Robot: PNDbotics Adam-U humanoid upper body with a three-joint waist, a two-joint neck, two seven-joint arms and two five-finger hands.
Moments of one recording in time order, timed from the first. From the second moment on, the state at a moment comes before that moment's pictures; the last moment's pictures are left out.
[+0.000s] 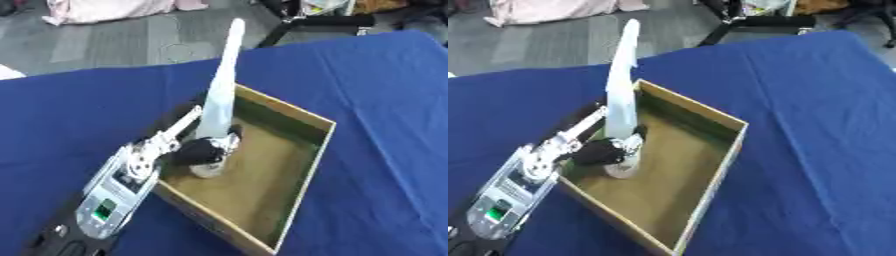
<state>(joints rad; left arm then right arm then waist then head) -0.85 0.22 -0.40 -1.50 -0.34 0.23 -0.28 -0.39 -0.54 -0.17 -1.98 -0.22 -0.04 -0.63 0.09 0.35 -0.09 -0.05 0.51</state>
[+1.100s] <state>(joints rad) -0.82 0.33 -0.36 -1.67 -0.34 0.22 -0.34 -0.38 -0.55 -0.17 -1.98 -0.22 -0.04 -0.63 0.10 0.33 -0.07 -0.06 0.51</state>
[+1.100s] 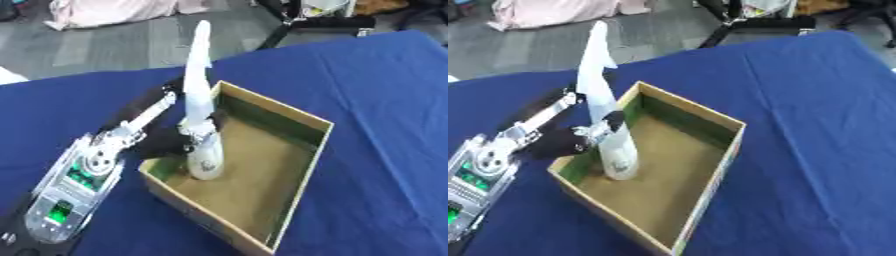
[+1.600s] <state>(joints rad) -0.79 0.37 -0.35 -1.73 -0.31 0.24 -0.35 -0.37 -0.55 -0.17 -1.98 -0.21 -0.04 -0.63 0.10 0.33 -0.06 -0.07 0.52</state>
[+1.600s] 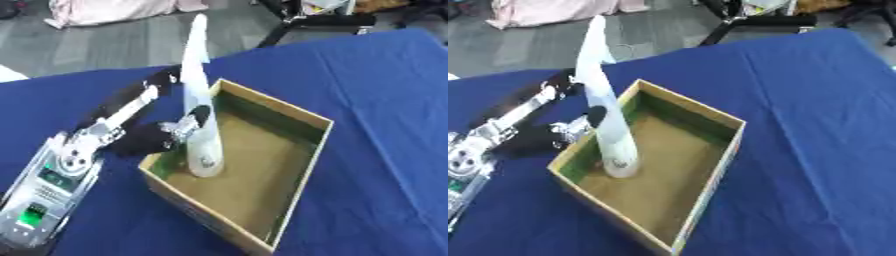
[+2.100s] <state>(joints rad) -0.74 0.42 -0.33 -1.78 -0.29 0.24 -0.36 -0.37 -0.55 -0.17 -1.98 -0.21 -0.04 -0.64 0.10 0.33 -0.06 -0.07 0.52</state>
